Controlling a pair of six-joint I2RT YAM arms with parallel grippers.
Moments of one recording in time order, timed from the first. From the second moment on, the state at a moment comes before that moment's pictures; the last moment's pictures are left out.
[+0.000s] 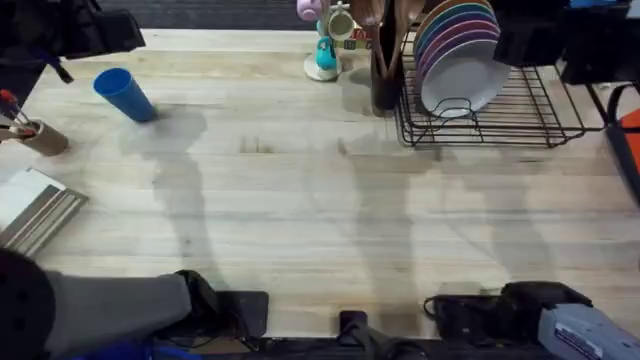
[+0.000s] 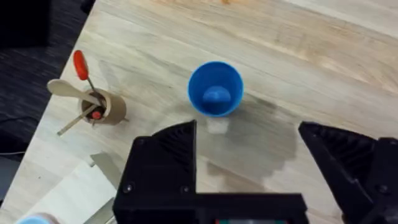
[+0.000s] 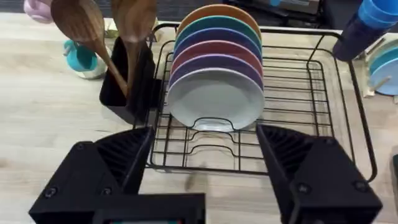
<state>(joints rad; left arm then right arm) 0.42 1.49 1.37 -0.68 -0.06 0.06 0.00 0.99 1.11 -0.65 -0.03 -0.01</state>
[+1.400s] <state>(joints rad) 0.38 1.83 1.37 -0.51 0.03 0.07 0.00 0.99 1.11 -0.65 -0.03 -0.01</state>
